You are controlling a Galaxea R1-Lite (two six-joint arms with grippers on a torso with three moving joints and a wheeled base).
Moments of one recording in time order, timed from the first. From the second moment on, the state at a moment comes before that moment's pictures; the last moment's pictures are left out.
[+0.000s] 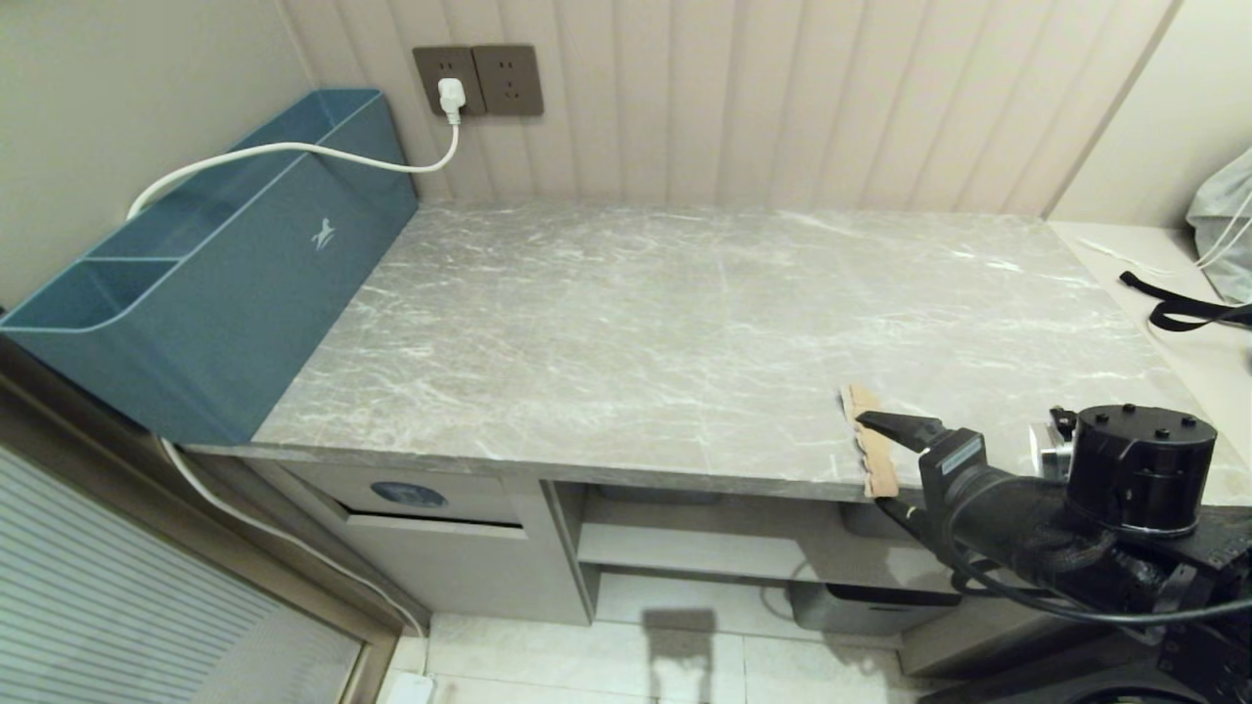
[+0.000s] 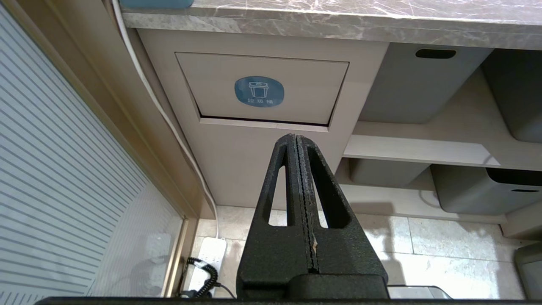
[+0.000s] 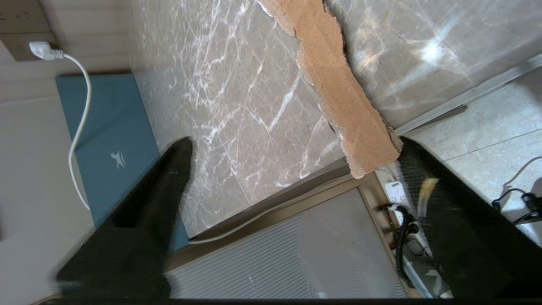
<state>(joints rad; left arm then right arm) 0.00 0.00 0.00 0.00 0.00 0.01 0.33 1.70 -0.41 -1.04 0.05 1.27</state>
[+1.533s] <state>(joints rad) 0.00 0.00 0.00 0.00 0.00 0.01 0.53 1.50 -0.35 -1.04 0.19 0.94</state>
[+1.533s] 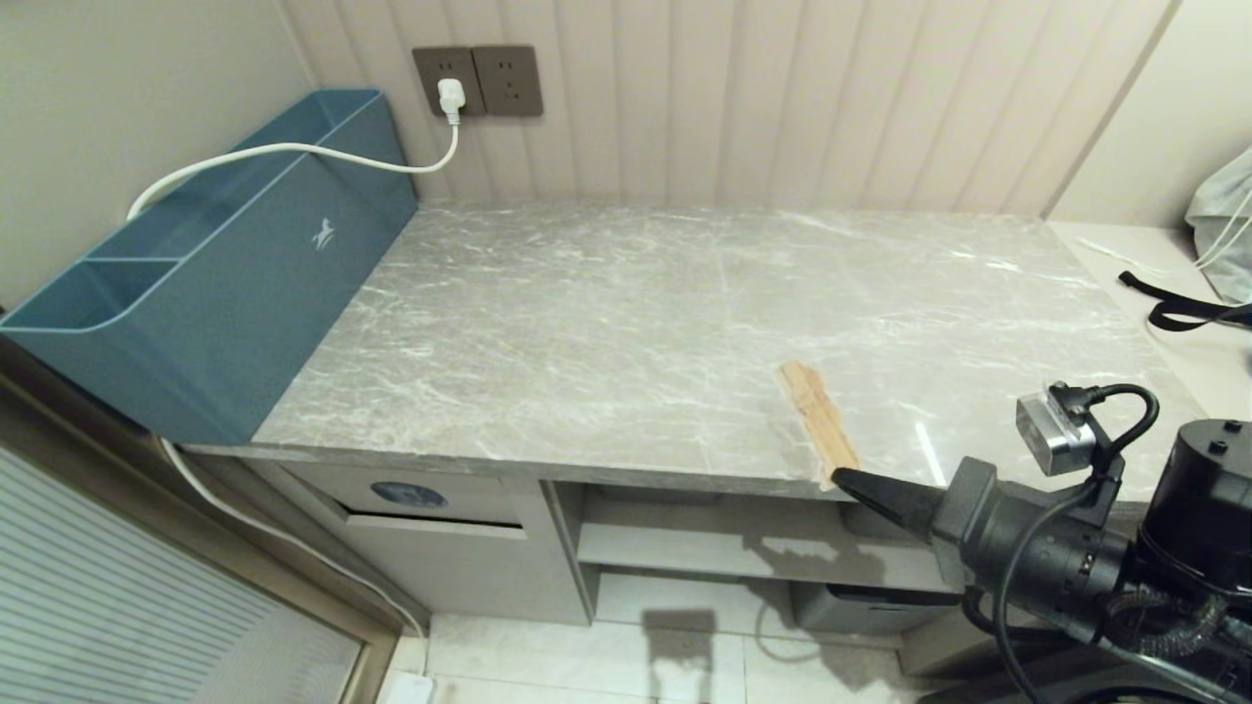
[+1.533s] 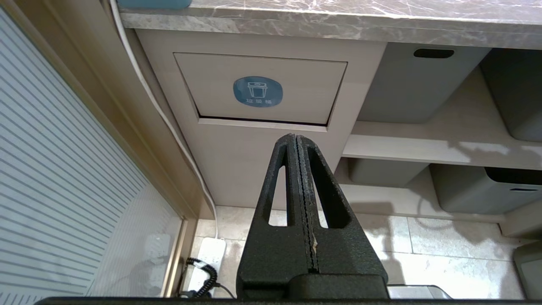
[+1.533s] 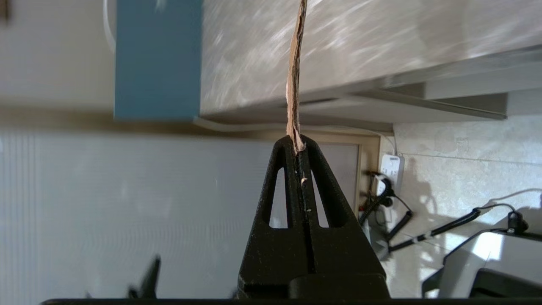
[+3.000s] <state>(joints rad) 0.00 0.00 -0.05 -0.01 -0.01 0.04 0.89 1.50 -0.38 -1.00 0.20 0.48</state>
